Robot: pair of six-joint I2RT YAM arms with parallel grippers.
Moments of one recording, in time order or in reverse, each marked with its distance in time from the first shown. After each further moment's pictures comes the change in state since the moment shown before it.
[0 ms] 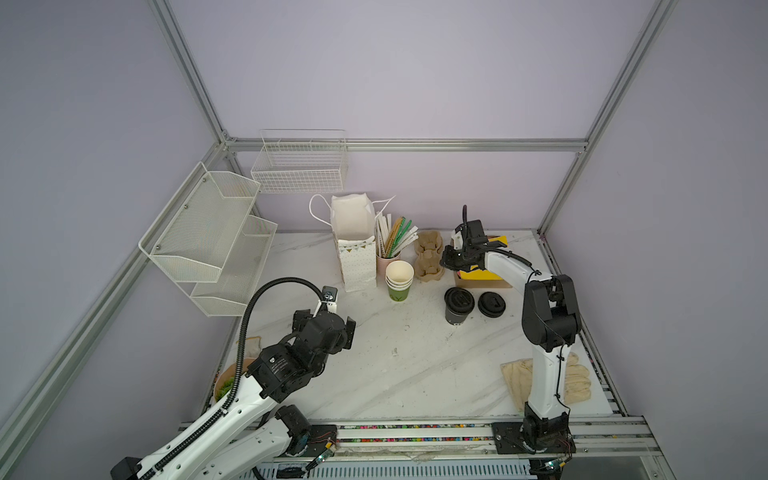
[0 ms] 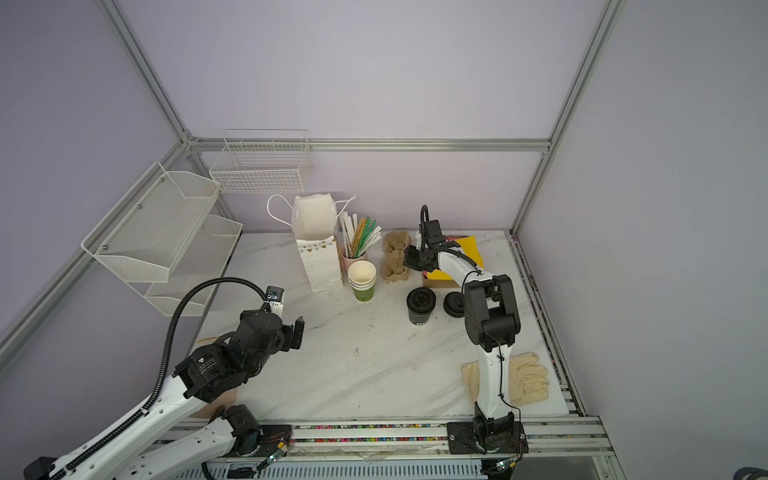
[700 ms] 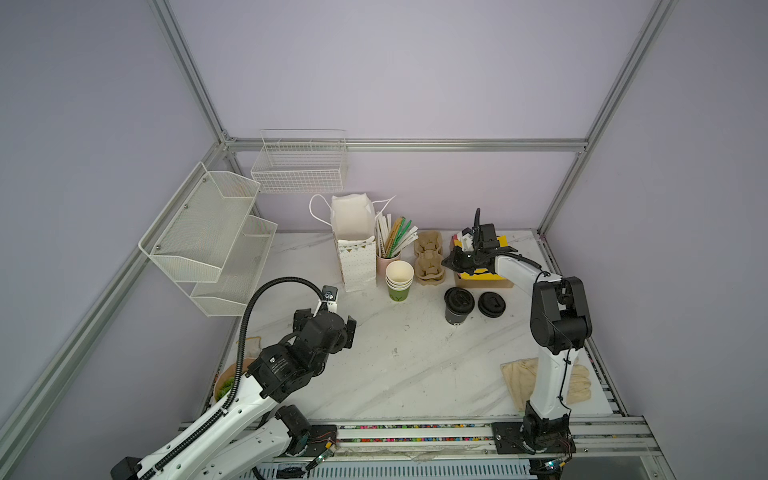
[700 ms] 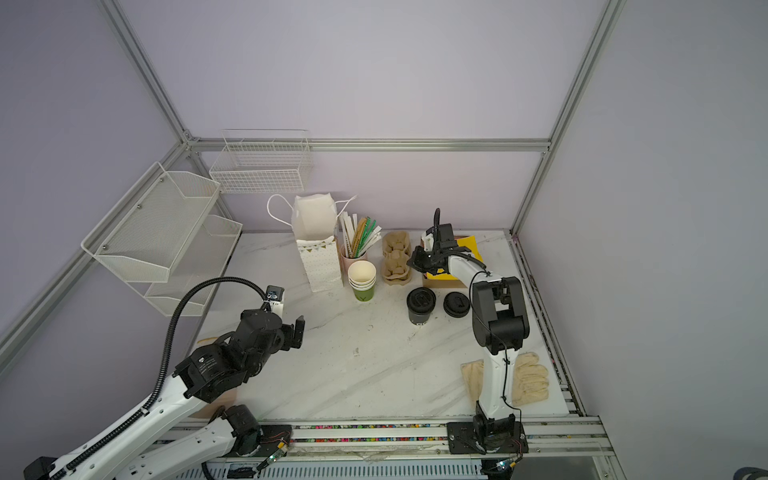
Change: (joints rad) left arm 0.000 0.001 0.000 0.014 0.004 0.000; right arm -0.066 -0.053 -0.114 0.131 -0.209 0.060
